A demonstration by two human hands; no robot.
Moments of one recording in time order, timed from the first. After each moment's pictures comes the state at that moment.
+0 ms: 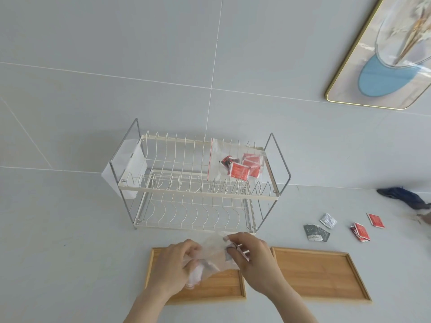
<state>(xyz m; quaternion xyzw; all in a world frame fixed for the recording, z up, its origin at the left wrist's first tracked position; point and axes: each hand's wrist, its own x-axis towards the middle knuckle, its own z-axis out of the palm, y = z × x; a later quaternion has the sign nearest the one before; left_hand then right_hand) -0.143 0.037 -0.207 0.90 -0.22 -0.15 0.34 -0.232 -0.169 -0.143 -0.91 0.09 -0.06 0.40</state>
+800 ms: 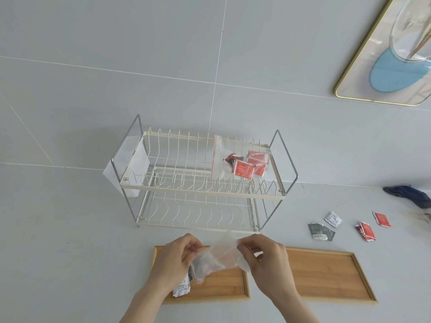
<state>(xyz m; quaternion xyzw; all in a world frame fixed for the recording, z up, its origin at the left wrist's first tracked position) -0.133 0.041 -0.200 0.88 -0.19 -0.18 0.41 -0.238 -0.172 -0.147 -0.89 0.19 -0.14 0.38</state>
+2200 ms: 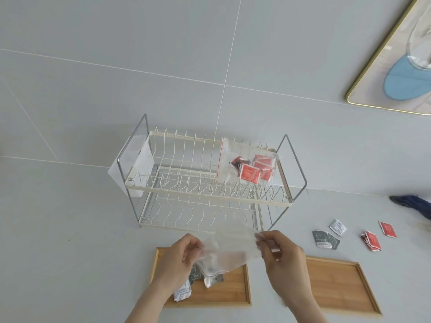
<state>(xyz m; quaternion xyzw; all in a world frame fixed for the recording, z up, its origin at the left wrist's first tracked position) -0.133 0.039 -0.195 0.82 -0.12 -0.22 0.51 -0.234 -0.180 -0.125 -0.86 0.22 -0.16 0.43</state>
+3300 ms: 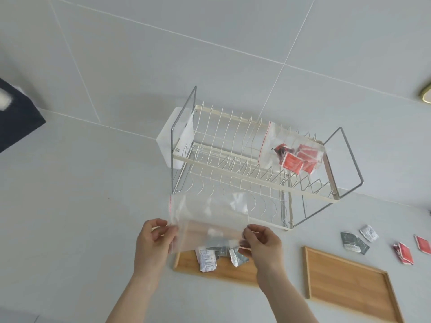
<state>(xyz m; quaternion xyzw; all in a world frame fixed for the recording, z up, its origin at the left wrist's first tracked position) -0.151 0.133 -0.206 0.67 0.22 -0.08 0.70 -0.190 -0.098 -0.184 -0.65 0.40 -0.03 0.64</state>
